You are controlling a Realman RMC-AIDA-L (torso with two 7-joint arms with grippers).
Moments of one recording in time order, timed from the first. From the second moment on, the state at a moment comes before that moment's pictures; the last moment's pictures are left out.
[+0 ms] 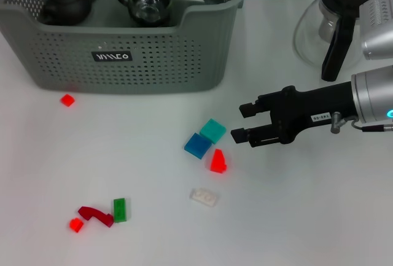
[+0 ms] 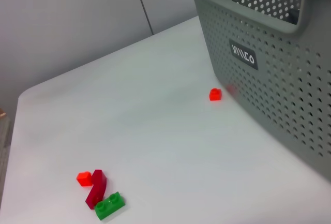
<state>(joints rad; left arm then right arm) -0.85 -2.02 0.70 1.46 2.49 1.78 -2.22 0.67 2.02 -1.19 -0.63 -1.91 -1.39 1.64</state>
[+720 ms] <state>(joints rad) -0.96 -1.98 0.84 1.17 2.74 1.45 -2.30 0.67 2.03 -1.19 -0.64 -1.91 -1.39 1.64</state>
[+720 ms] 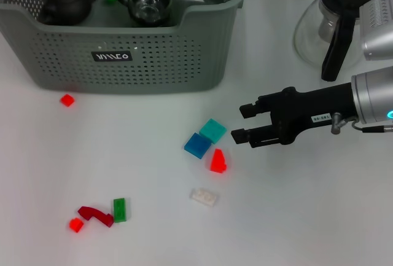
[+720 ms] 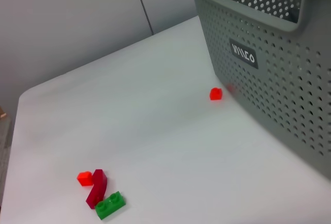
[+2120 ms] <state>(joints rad) -0.56 -2.17 1.35 1.44 2.78 1.96 -2.02 0.70 2.03 -1.16 -0.63 -1.91 -1.36 1.64</state>
